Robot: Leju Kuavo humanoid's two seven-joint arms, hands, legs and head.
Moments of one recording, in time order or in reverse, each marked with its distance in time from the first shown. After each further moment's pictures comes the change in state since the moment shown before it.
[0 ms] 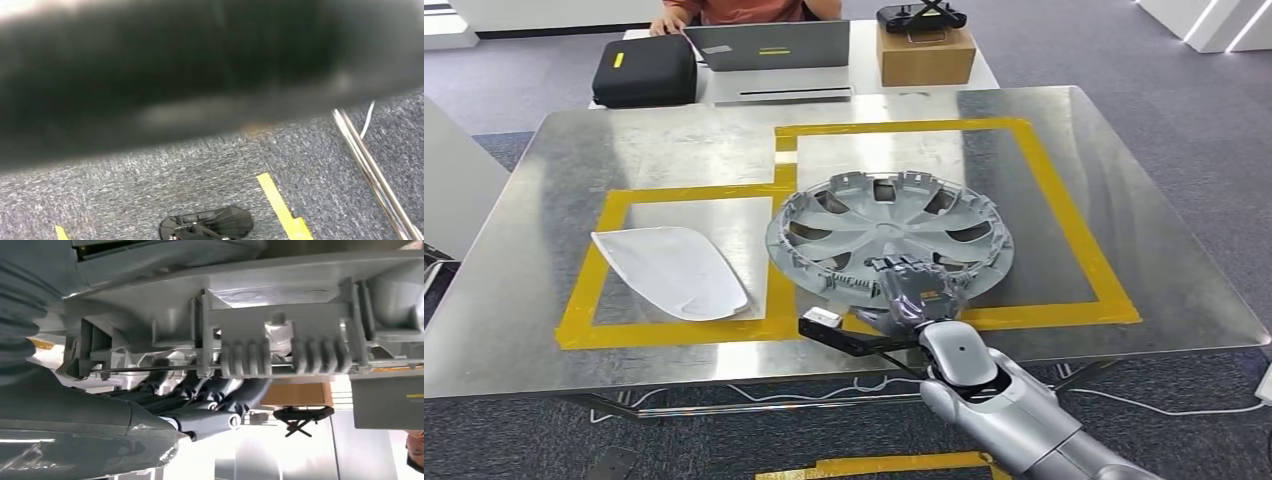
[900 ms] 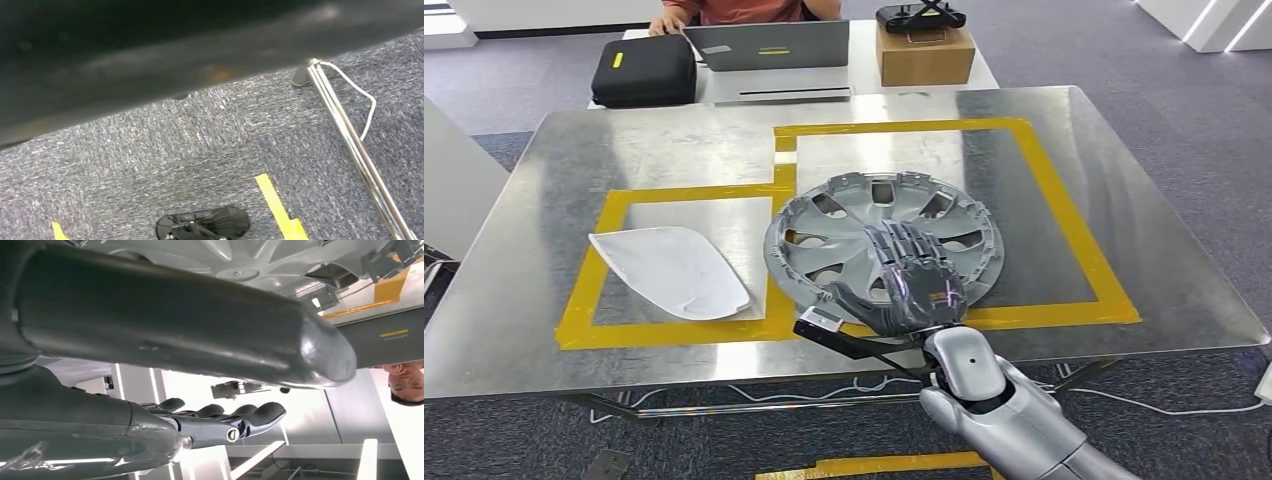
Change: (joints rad) left arm 0.005 -0.004 0.062 0.000 -0.028 -0.014 -0.021; right arm 0.052 0.000 -0.021 -0.109 0.056 -0.162 -0.022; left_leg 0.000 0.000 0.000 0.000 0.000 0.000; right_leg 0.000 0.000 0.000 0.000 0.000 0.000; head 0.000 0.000
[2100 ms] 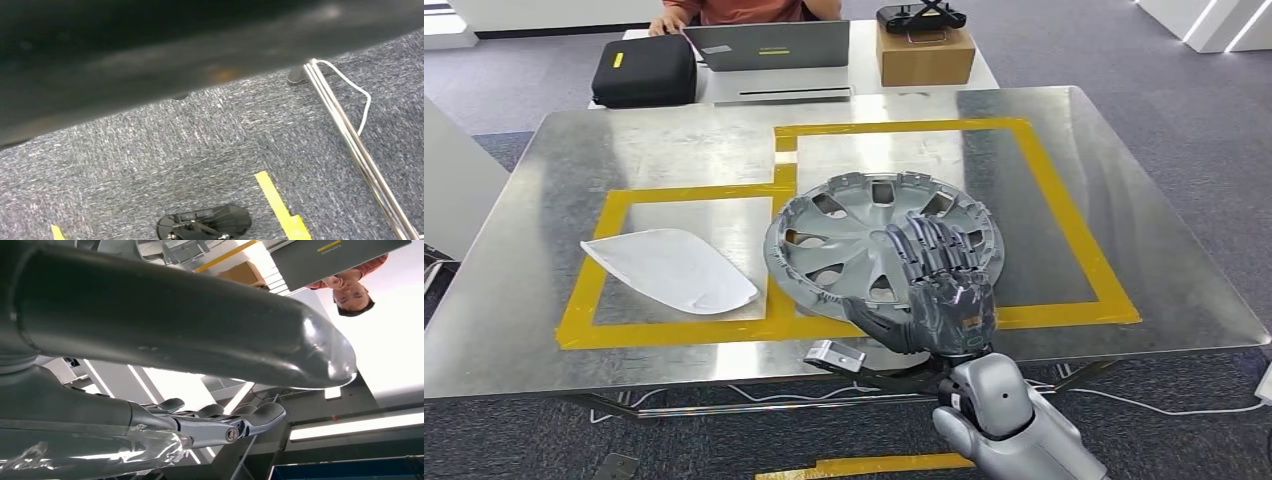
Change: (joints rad) left arm 0.009 -0.017 0.033 0.000 -0.061 0.004 -0.032; right arm 0.131 0.003 -0.081 -0.168 0.095 -0.274 -0.172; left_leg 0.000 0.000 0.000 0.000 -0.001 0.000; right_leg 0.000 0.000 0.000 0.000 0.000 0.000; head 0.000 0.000
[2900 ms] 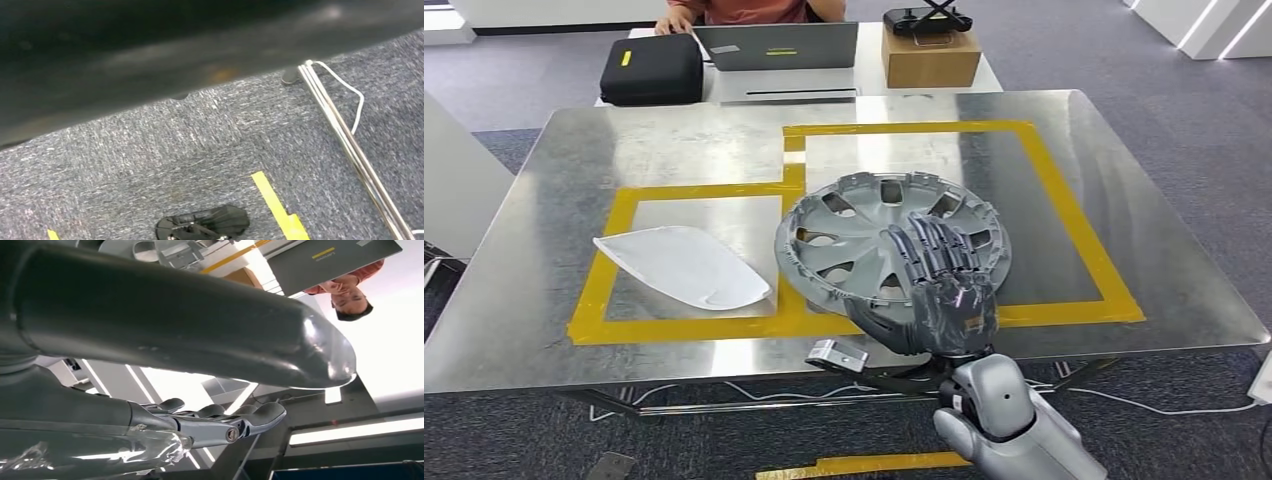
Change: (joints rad) left arm -0.004 -0.001 0.012 0.000 -0.021 -0.029 -0.018; right arm 0.005 0.000 0.000 -0.009 -0.038 0.014 -0.005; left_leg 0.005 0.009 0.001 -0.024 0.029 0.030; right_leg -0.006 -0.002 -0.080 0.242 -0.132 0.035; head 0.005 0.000
